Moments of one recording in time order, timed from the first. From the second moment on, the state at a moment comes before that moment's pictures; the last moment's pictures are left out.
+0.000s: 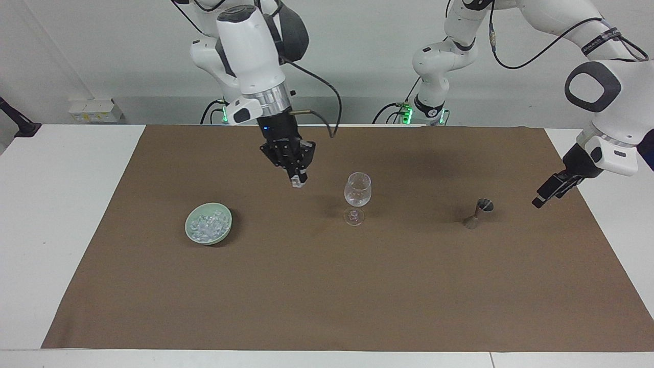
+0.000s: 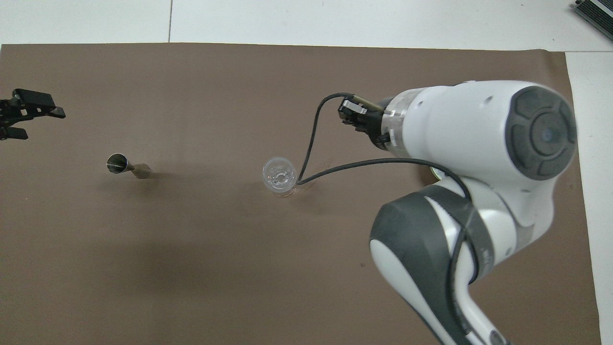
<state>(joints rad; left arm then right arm) 0.27 0.14 -0.16 -1.67 -0.15 1.93 -0.14 0.12 0.13 0.36 -1.66 0.07 2.21 0.90</state>
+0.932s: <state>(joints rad) 0.09 -0.04 -0.16 -1.66 -0.01 1.68 0.05 0.33 0.23 0.36 -1.66 -0.10 2.24 1.19</state>
